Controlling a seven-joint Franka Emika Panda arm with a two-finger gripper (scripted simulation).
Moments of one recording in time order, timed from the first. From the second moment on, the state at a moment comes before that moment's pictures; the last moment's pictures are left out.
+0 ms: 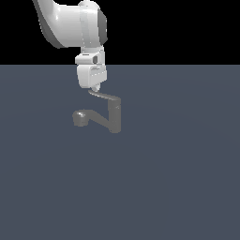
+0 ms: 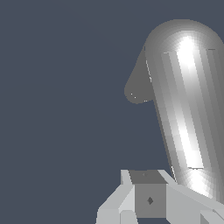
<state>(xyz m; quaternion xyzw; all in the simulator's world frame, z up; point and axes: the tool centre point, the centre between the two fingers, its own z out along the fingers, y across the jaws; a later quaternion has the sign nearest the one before) 0.126 0.103 0.173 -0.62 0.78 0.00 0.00</state>
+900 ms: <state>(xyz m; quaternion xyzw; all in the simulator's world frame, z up) 0.083 0.117 0.173 -0.62 0.79 0.00 0.00</state>
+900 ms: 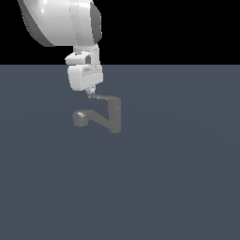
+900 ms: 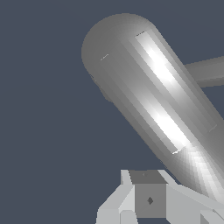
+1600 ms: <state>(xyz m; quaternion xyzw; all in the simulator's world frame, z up) 0.054 0.115 0.174 -0.62 0.78 0.00 0.00</state>
